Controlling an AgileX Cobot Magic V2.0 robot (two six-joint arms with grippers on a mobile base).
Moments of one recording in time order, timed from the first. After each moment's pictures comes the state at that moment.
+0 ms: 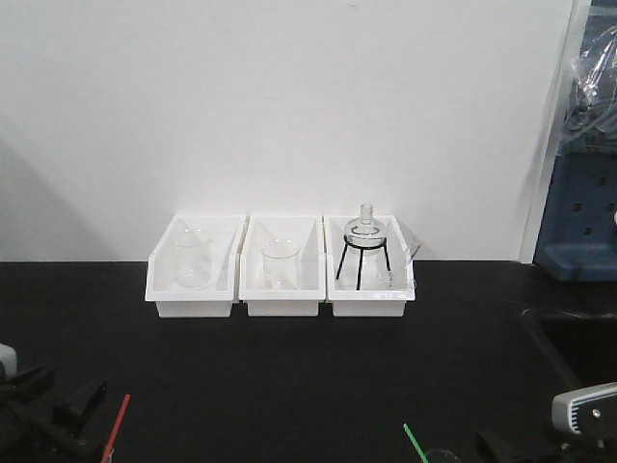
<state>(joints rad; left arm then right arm) -0.22 1.25 -0.51 0.13 -0.37 -0.05 0.20 1.19 -0.40 -0.23 -0.32 0.23</state>
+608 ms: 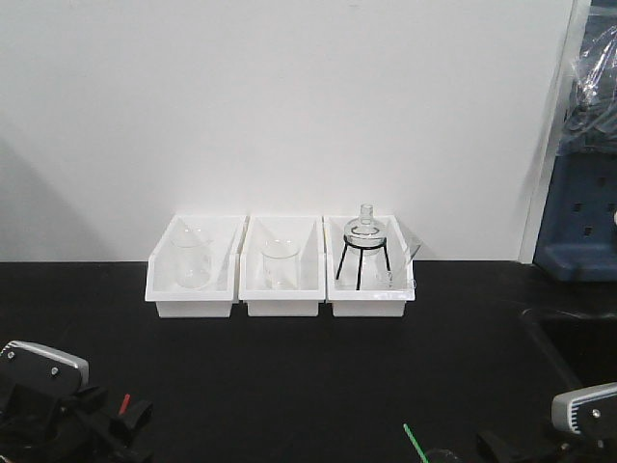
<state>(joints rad) -0.27 1.51 -0.57 0.13 -0.44 -0.05 0.20 1.19 -0.40 -0.23 -0.32 0.23</state>
